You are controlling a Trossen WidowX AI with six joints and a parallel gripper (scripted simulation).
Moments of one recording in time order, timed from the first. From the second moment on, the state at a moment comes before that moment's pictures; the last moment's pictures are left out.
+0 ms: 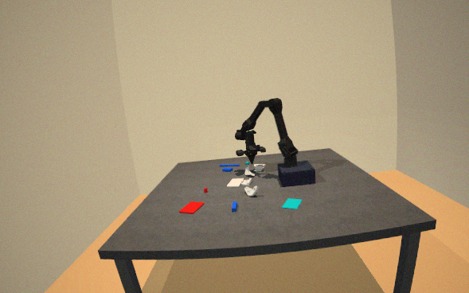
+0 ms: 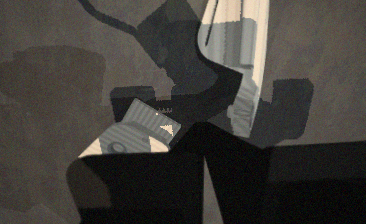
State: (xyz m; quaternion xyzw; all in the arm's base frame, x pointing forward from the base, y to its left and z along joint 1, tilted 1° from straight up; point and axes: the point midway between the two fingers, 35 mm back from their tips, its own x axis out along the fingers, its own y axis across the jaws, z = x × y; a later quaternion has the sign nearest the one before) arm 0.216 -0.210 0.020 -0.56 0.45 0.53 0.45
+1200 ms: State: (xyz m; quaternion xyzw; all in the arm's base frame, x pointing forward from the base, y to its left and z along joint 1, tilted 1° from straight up) arm 0.227 -0.206 -0.012 -0.56 0.44 0.53 0.45
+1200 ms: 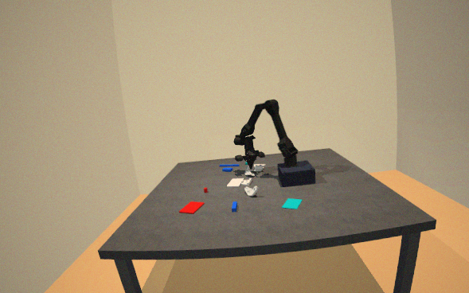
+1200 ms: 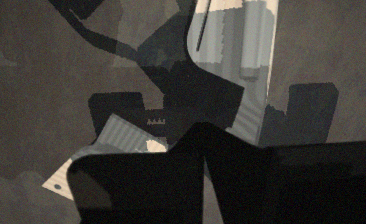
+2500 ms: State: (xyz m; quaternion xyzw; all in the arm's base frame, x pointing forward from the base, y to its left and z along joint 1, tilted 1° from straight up) arm 0.269 -0.196 0.038 -0.56 0.44 0.53 0.45
